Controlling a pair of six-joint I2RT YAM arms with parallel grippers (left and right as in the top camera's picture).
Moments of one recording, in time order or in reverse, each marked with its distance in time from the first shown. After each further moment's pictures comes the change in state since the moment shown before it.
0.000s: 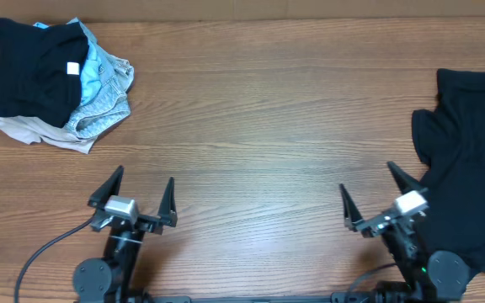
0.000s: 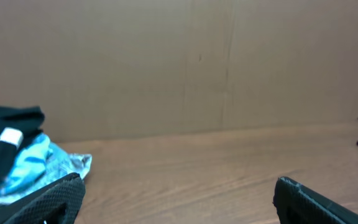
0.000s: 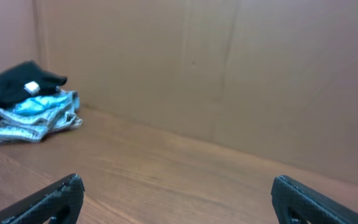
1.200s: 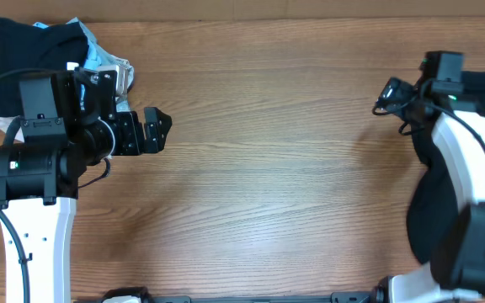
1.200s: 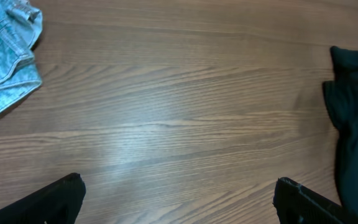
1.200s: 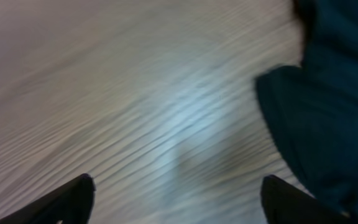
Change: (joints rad) left arm 0.000 1.238 1.350 -1.121 0.108 0.014; right arm -0.089 1.731 1.103 -0.526 0.525 0.437
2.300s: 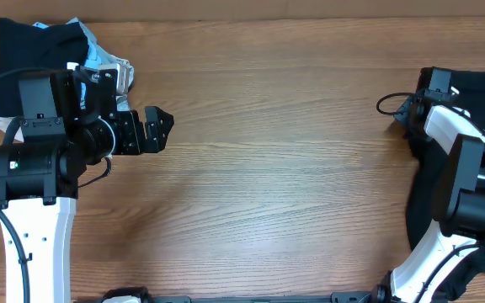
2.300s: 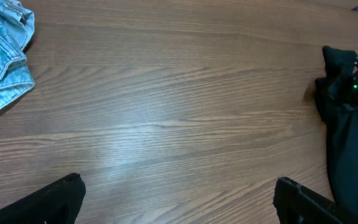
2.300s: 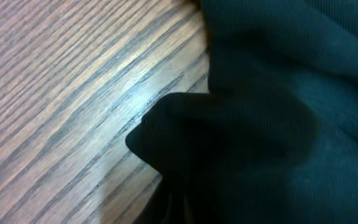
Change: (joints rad) left arm 0.000 0.000 0.001 0.002 0.020 0.000; right arm -0.095 0.312 0.000 0.240 0.182 0.079
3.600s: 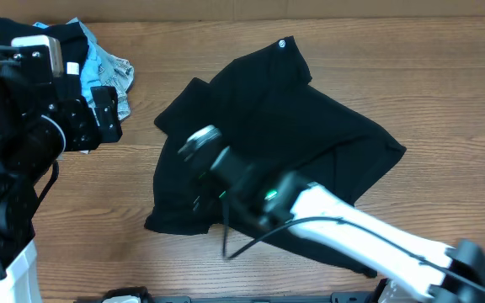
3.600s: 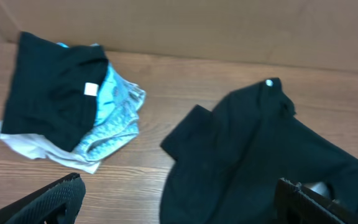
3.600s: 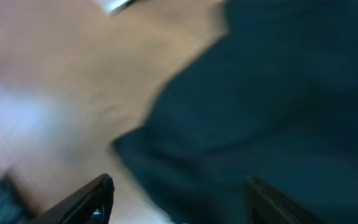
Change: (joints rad) left arm 0.016 0.012 0.493 -0.227 -0.310 -0.004; right arm 1.208 -0.476 0.007 -0.222 -0.196 -0.013
